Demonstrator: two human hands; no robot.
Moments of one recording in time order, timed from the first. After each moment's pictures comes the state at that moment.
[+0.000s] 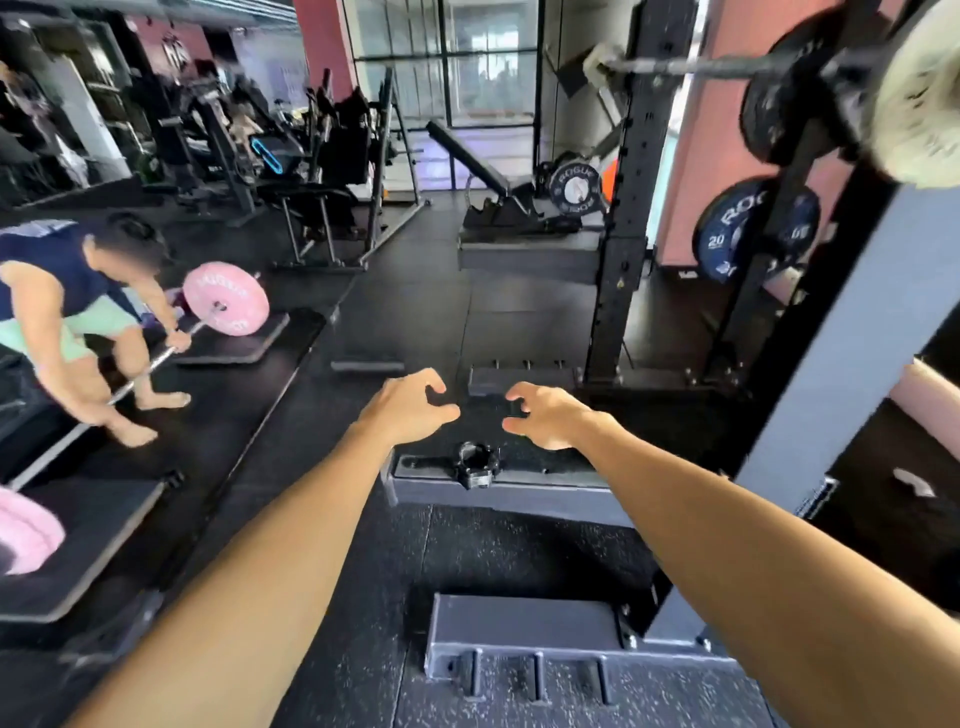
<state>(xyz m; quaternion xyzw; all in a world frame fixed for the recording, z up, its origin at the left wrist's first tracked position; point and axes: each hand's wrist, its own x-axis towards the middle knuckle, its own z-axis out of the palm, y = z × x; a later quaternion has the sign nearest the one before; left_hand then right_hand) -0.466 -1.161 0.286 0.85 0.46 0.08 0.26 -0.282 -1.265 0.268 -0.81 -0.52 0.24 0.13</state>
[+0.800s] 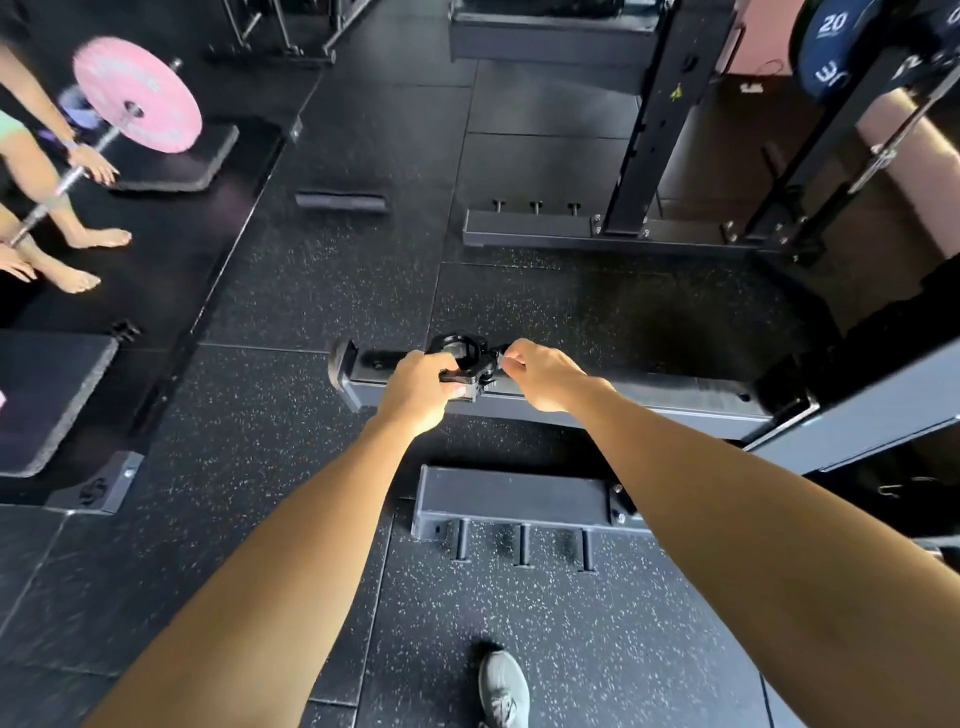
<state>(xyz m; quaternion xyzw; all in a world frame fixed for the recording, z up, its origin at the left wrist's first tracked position) -0.392 -1.102 0.067 0.82 0.48 0.02 0.31 -0.224 -1.176 0.071 -0.80 -0.47 0.35 0.12</state>
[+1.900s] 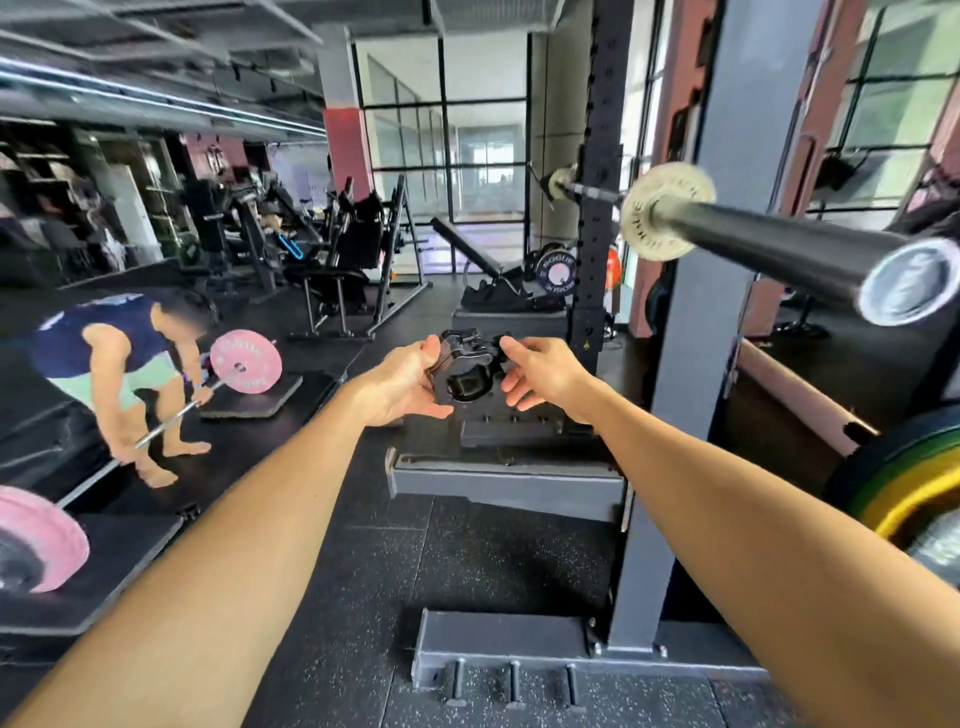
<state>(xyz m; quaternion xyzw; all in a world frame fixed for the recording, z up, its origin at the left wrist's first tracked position) -0.561 -1.427 0.434 0.65 0.34 0.23 0.64 -0.402 -1.524 0.426 -0.67 -0.44 0.30 0.52</state>
